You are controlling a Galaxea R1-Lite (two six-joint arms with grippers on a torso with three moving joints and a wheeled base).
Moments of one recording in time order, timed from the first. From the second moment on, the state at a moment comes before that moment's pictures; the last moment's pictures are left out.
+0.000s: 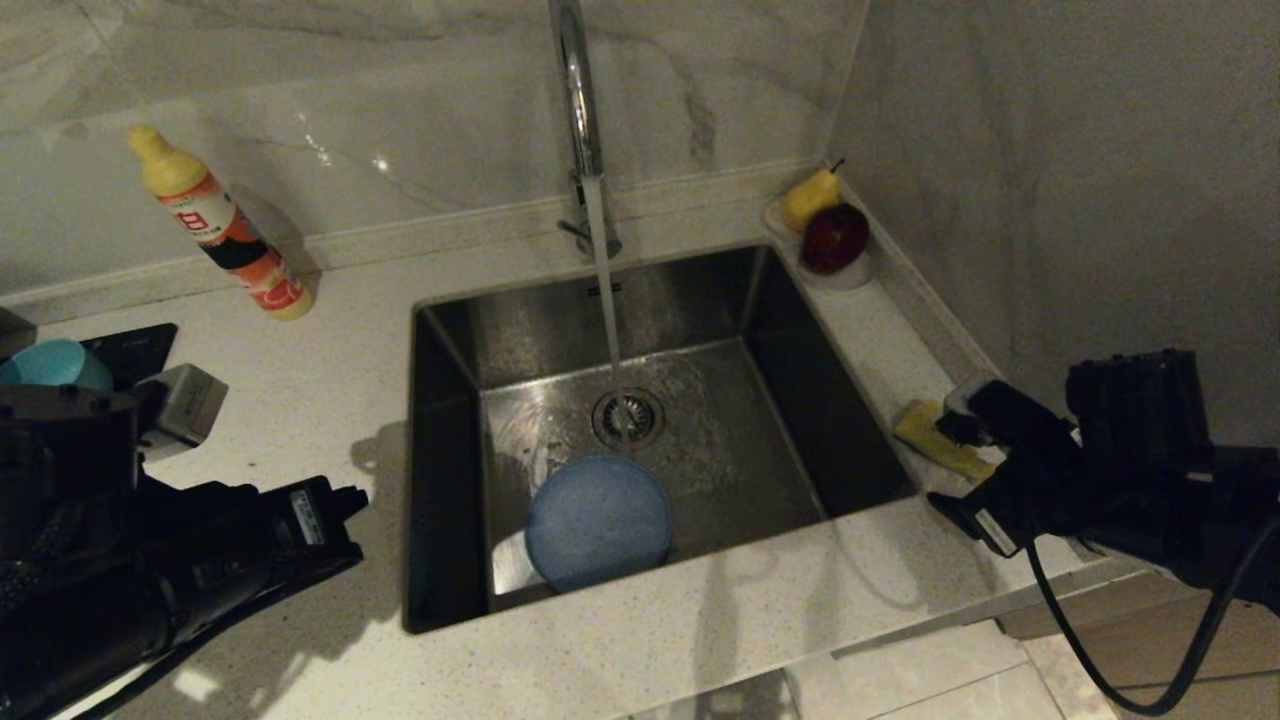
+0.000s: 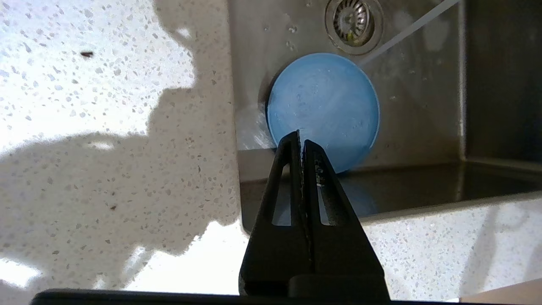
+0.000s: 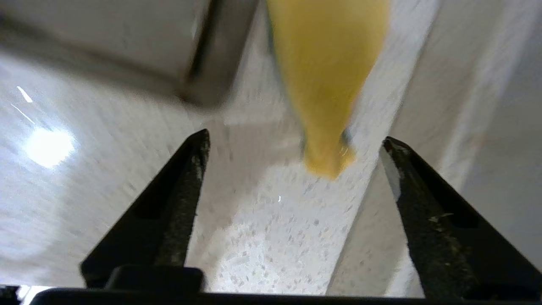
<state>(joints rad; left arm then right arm) -0.38 1.27 -0.56 -0.29 0.24 -0.44 0.28 1.63 -0.76 -0.38 -0.25 -0.47</state>
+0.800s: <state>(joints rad) -0.37 1.15 -0.49 -0.25 0.24 -0.48 0.63 1.26 -1.02 -0.13 -0.61 -0.29</state>
